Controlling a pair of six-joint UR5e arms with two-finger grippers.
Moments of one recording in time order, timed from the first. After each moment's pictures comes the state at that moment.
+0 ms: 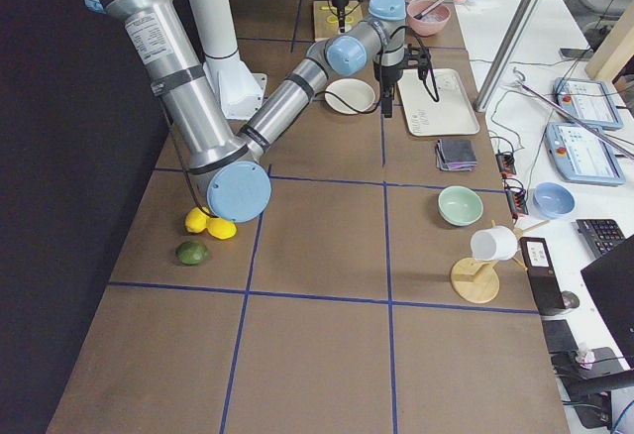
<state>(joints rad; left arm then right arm) -0.70 -1.69 -1.91 -1.82 -1.91 -1.11 1.09 -1.13 1.96 -1.72 2.19 0.91</state>
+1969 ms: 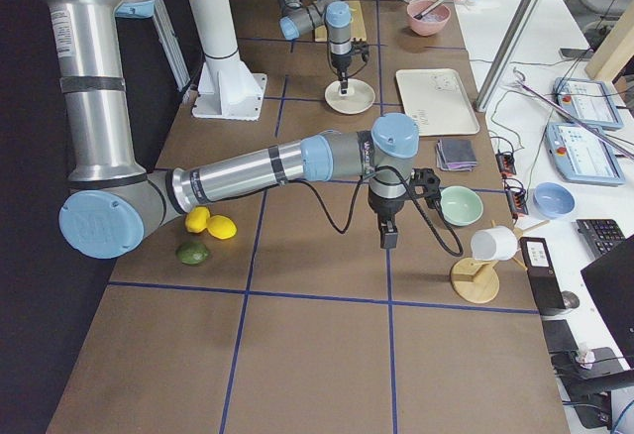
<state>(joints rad) -0.47 -2.47 -1.43 -1.60 -1.78 -1.40 1.51 -1.48 1.79 -1.72 2.31 0.03</state>
